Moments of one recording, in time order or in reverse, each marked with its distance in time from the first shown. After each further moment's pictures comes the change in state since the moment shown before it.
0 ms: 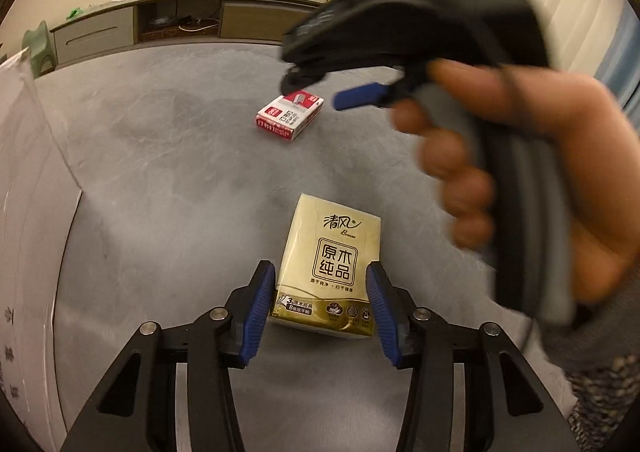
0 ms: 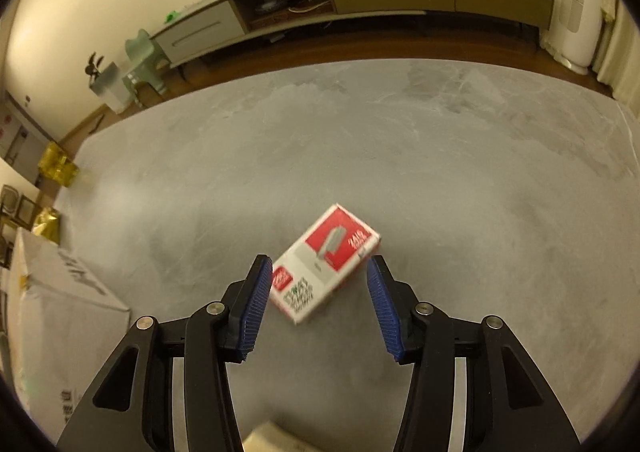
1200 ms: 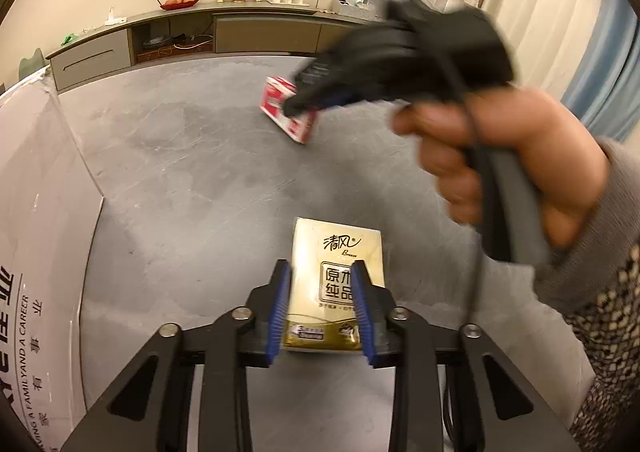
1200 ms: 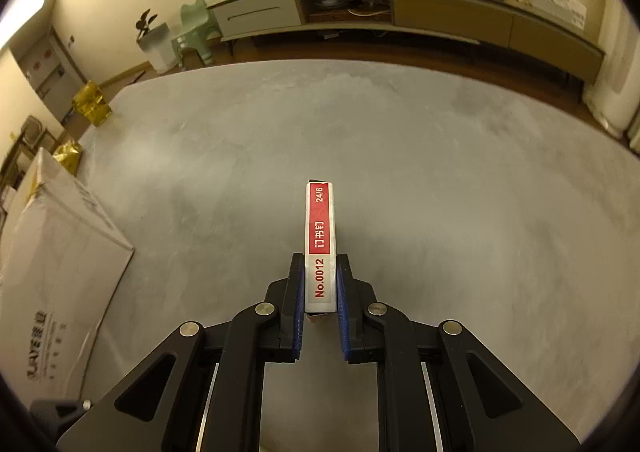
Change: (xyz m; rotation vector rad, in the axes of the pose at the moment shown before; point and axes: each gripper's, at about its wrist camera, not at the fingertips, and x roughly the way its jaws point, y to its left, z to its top) left arm -0.011 0.009 -0.006 0.088 -0.024 0.025; right arm -0.017 0.004 -0.033 -0.207 -0.017 0.102
